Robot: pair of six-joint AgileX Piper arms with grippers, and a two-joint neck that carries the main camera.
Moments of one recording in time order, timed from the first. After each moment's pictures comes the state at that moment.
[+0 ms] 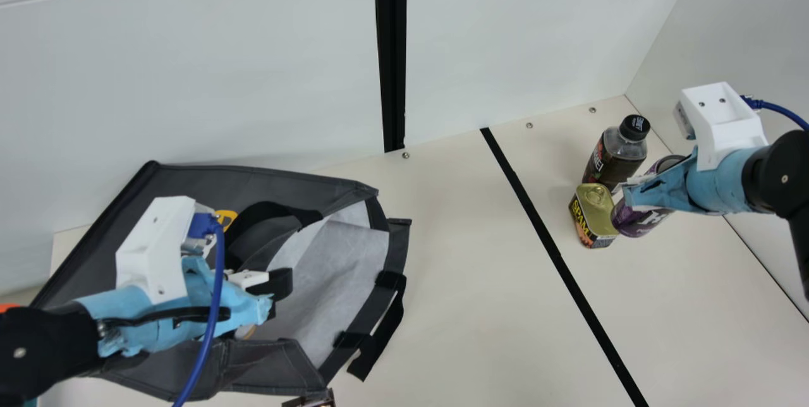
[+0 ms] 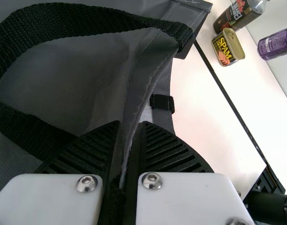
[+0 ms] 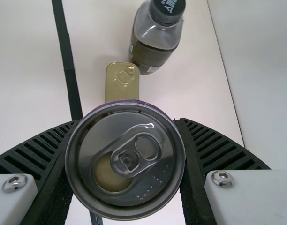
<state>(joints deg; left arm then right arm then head) -25.6 88.8 -76.6 -39.1 48.7 18.4 -28.7 78.4 -77.4 2.9 56.8 -22.0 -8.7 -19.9</state>
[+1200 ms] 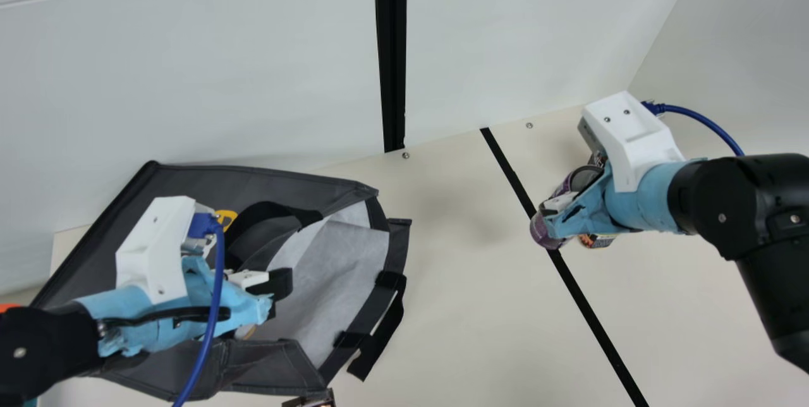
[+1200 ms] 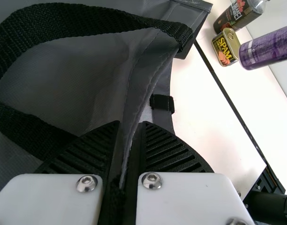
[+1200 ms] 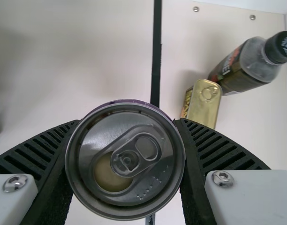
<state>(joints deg) -25.6 88.8 -76.6 -39.1 48.7 18.4 -9.0 72.0 -76.0 2.1 61.5 -16.2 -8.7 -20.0</state>
